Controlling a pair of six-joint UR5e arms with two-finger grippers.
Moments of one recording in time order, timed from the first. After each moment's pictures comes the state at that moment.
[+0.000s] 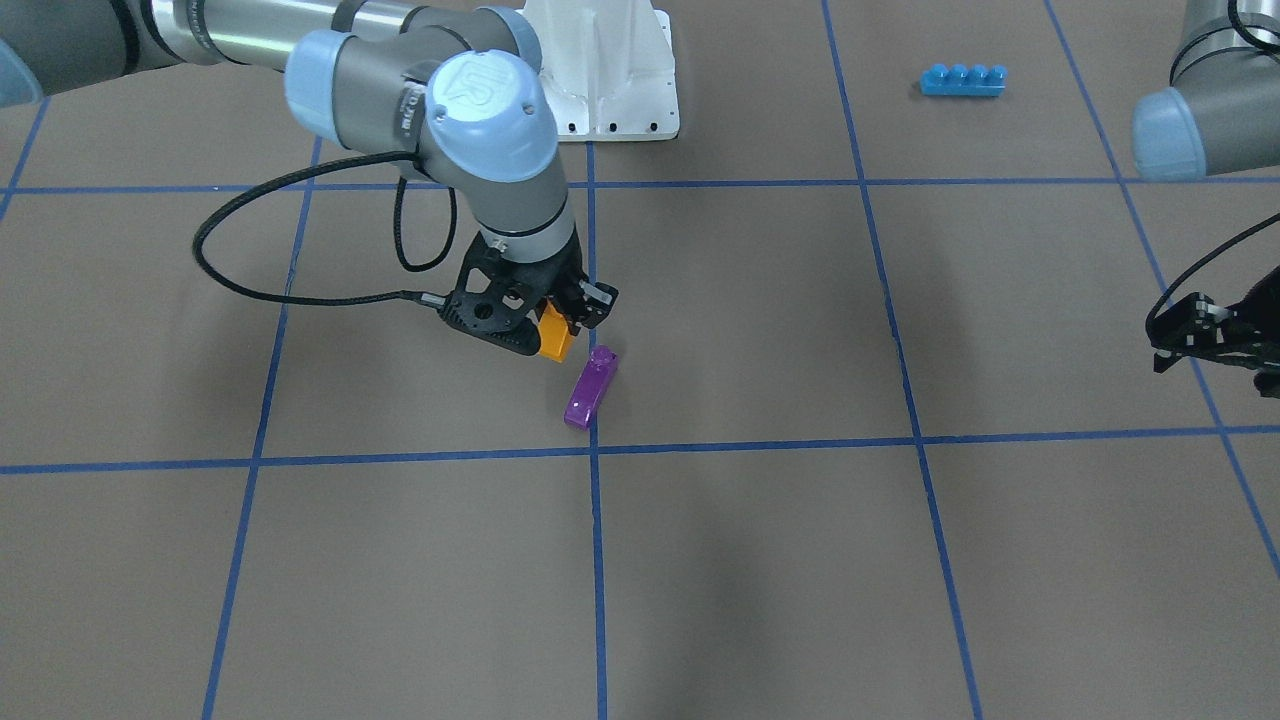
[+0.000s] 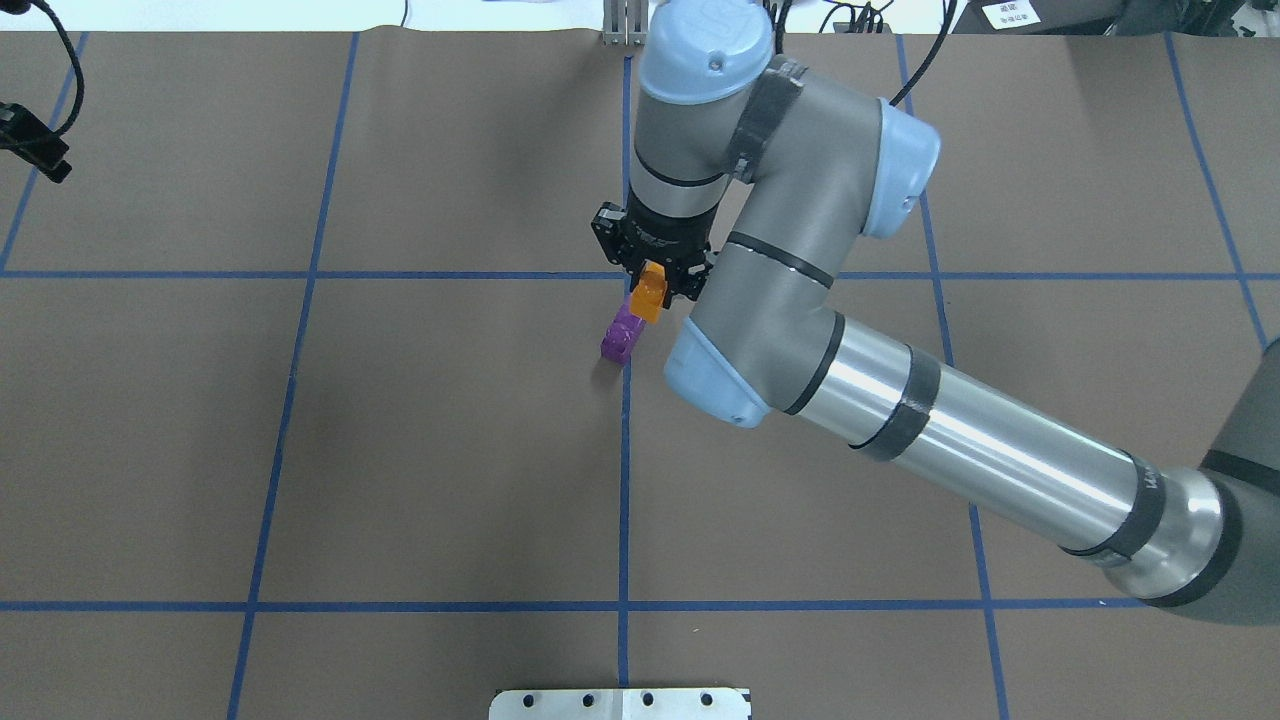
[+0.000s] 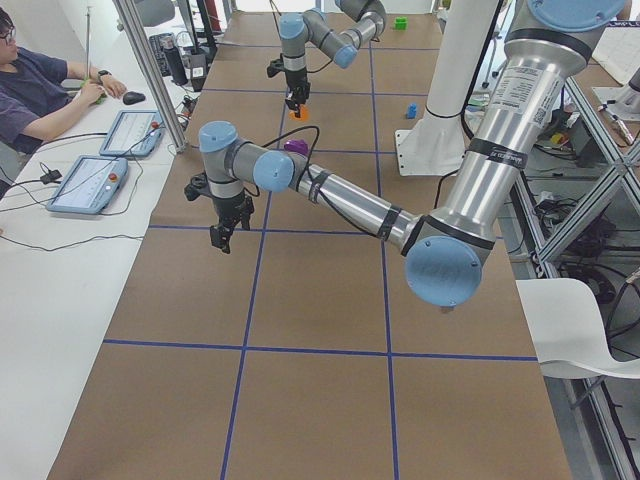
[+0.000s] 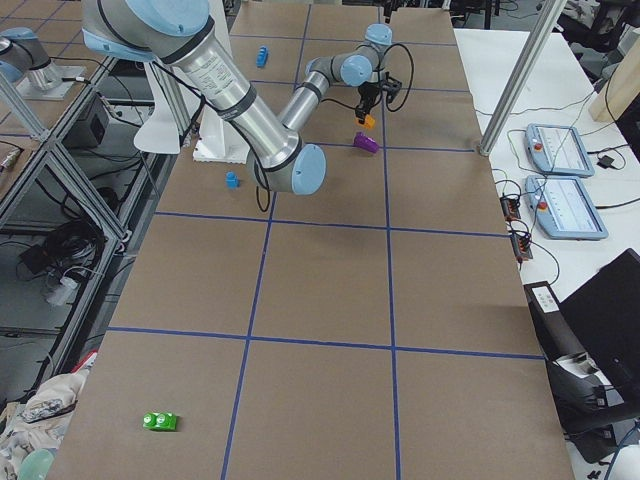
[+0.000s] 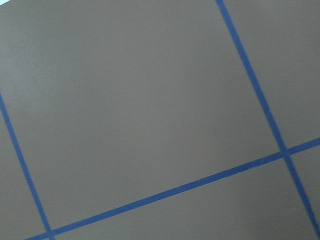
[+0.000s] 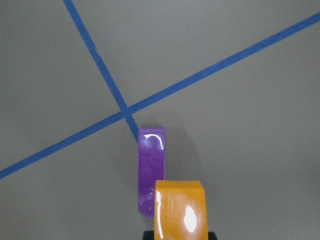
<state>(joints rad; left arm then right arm) -1.27 -1.92 -1.64 -1.44 -2.17 -0.01 0.65 -0.64 1.48 -1.71 2.06 1.59</state>
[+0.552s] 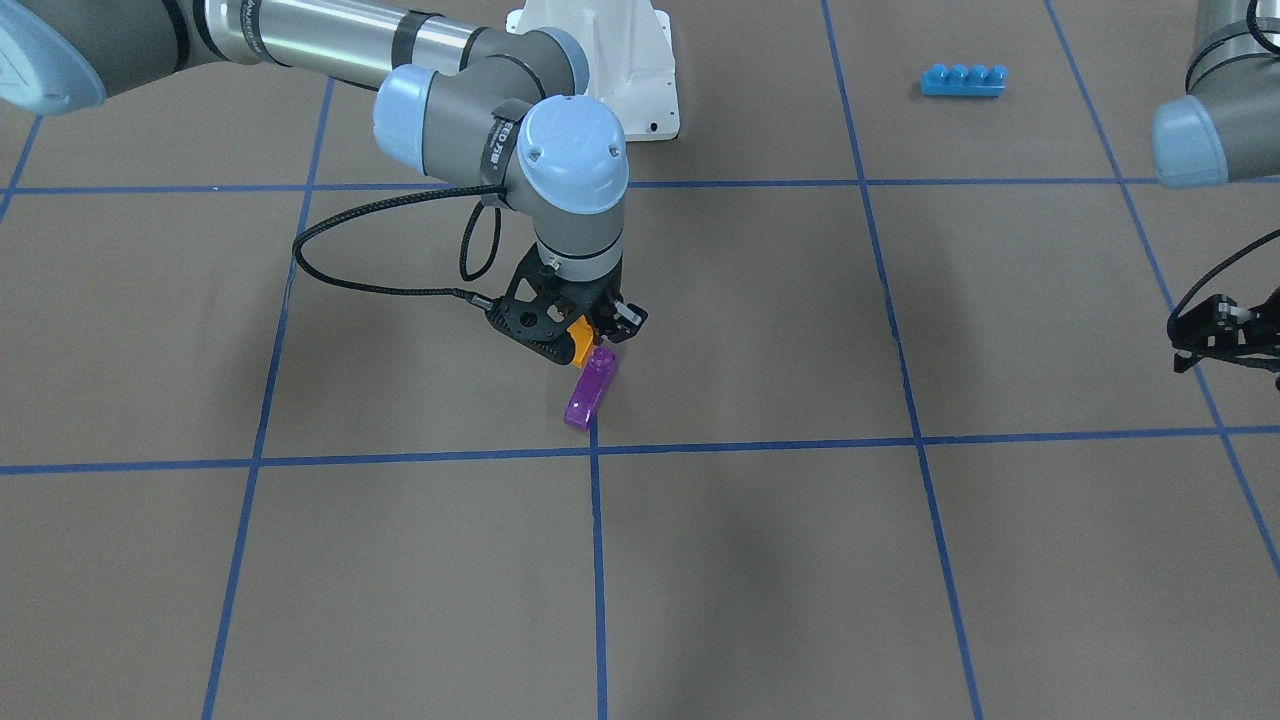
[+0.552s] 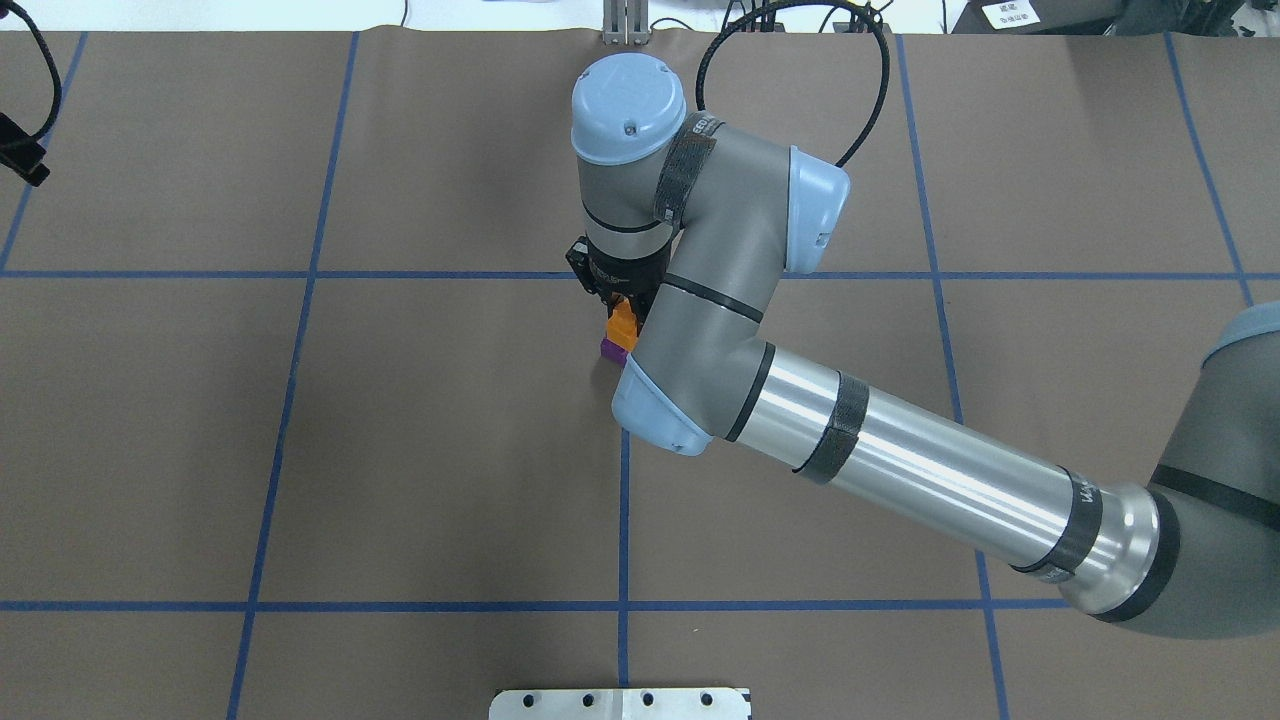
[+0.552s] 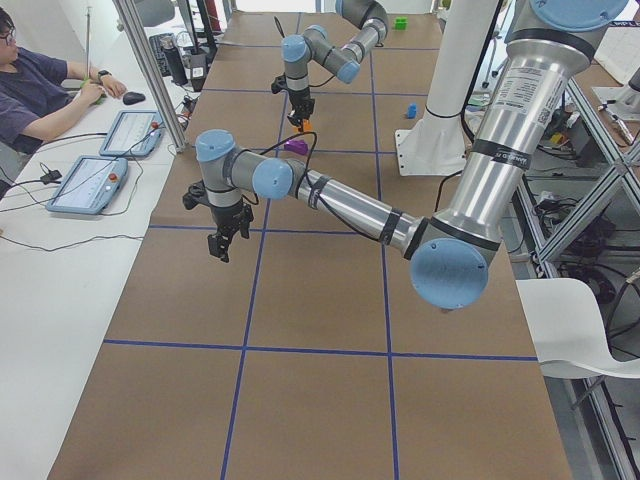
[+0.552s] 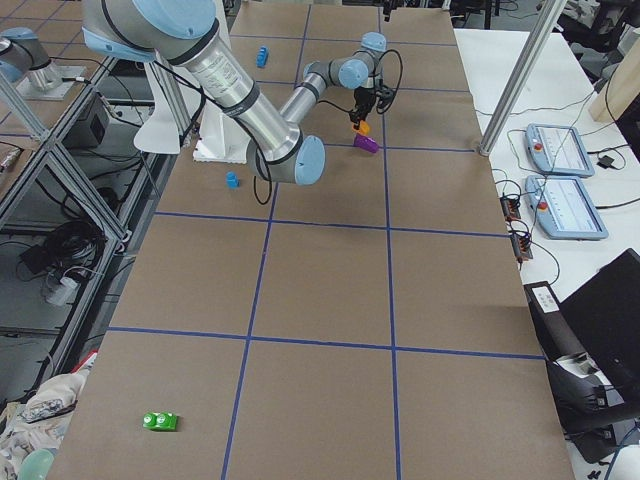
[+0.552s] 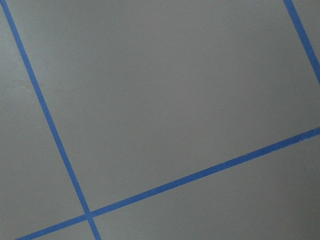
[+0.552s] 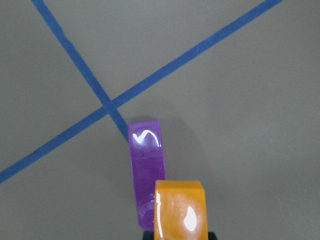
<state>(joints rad) -1.28 -1.91 -1.63 -1.44 -2.17 0.01 0.61 -0.61 1.37 -1.68 2.03 1.69</state>
